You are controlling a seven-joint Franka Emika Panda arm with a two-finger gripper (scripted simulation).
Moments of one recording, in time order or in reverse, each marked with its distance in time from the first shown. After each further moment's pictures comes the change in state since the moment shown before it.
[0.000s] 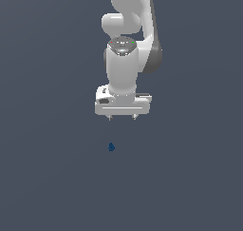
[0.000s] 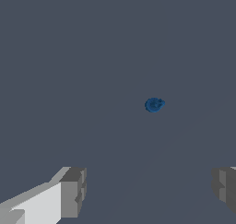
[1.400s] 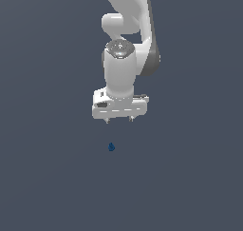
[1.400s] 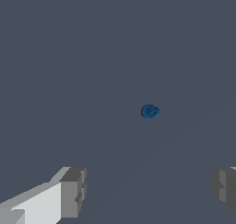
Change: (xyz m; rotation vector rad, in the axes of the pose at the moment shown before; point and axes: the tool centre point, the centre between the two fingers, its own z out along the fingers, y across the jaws) arm 0.008 0.010 0.005 -0.018 0.007 -0.103
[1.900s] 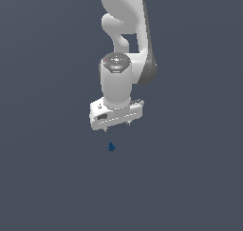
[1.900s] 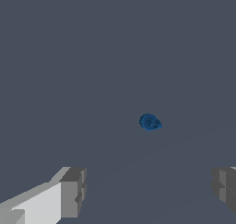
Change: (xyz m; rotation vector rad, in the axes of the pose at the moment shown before) arm 0.013 0.012 0.024 0.001 -0.018 -0.218
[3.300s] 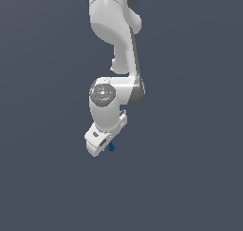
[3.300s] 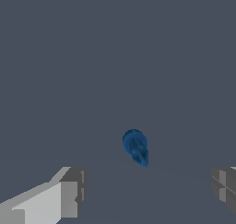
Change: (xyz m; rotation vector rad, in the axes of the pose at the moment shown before) arm 0.019 0.038 0.067 0.038 -0.023 -0.555
